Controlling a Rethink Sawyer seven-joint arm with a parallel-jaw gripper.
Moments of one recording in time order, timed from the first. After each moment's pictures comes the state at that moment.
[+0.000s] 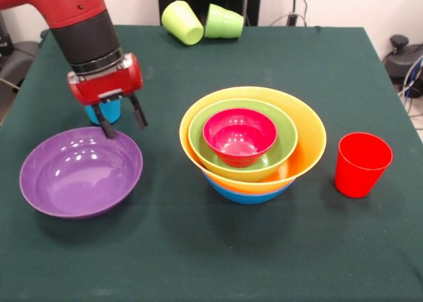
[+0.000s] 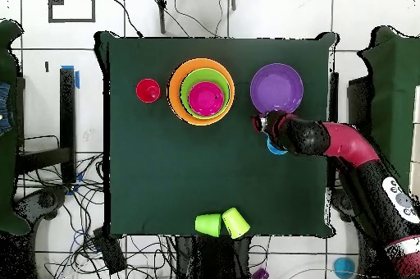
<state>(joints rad) -1.10 -0.31 0.80 1.58 -0.71 0.59 1.44</state>
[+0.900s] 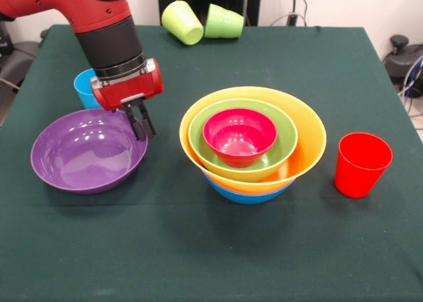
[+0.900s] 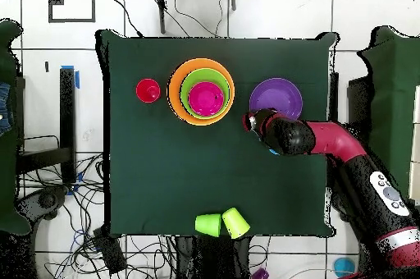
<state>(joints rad) -1.05 -0.32 0.79 1.59 -0.74 0.53 1.44</state>
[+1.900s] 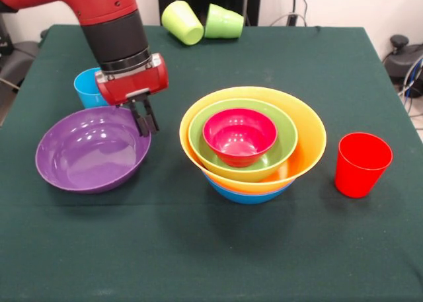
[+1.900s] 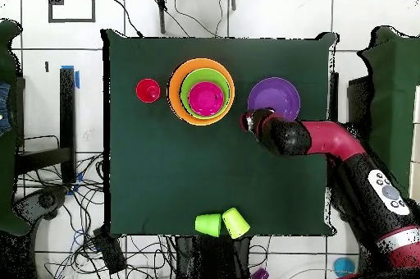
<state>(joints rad) -1.01 -0.37 0.76 1.62 -0.74 0.50 1.45</state>
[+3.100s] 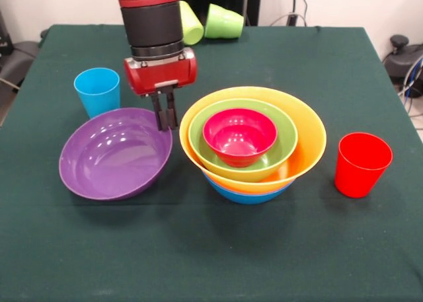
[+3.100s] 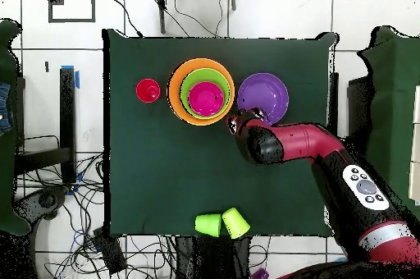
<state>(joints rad) -0.82 -0.50 0.56 1.68 -0.74 0.28 1.51</state>
